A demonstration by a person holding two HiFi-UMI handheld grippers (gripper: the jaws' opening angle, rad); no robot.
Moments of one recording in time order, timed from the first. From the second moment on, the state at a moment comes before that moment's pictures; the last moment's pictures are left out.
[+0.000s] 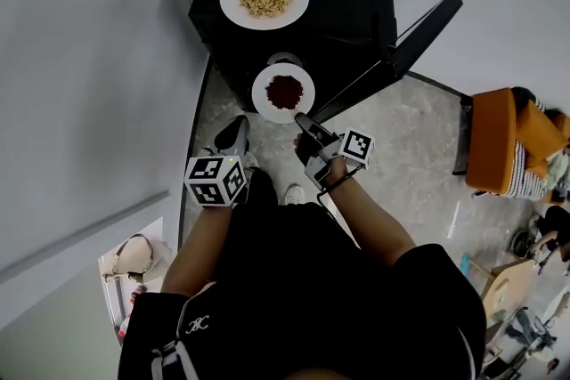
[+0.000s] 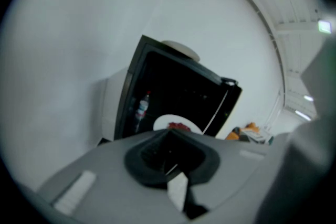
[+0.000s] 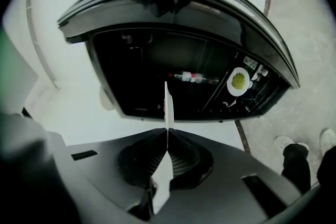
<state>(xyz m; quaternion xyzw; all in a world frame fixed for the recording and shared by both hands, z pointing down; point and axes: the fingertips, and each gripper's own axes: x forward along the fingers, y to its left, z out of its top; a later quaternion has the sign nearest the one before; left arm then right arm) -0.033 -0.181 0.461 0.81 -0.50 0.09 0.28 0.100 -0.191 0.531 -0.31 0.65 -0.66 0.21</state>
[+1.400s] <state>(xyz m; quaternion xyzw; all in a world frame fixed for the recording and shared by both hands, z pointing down) 0.020 -0.152 0.344 0.83 -0.53 0.06 0.17 0.178 -0.242 0.295 -0.37 0.61 -0.58 0.38</state>
